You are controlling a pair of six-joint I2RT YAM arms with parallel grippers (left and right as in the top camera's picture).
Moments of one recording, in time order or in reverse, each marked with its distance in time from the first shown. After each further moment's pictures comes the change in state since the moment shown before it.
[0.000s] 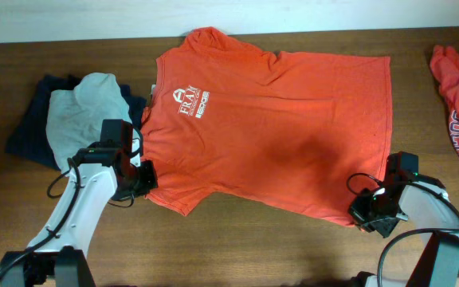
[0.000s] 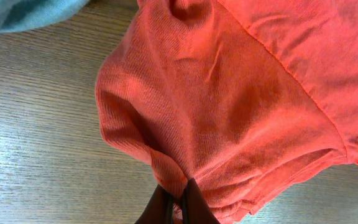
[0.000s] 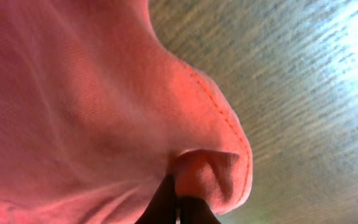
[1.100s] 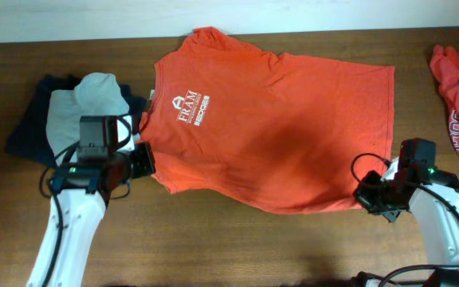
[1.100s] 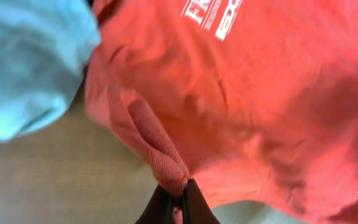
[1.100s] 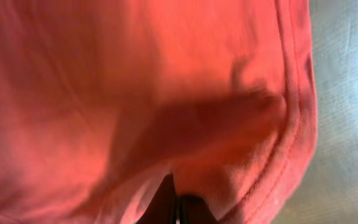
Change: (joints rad) left arm 0.000 -0.232 0.036 0.122 0.117 0.008; right arm 0.000 -0.140 0.120 -0.063 -0.111 -0.037
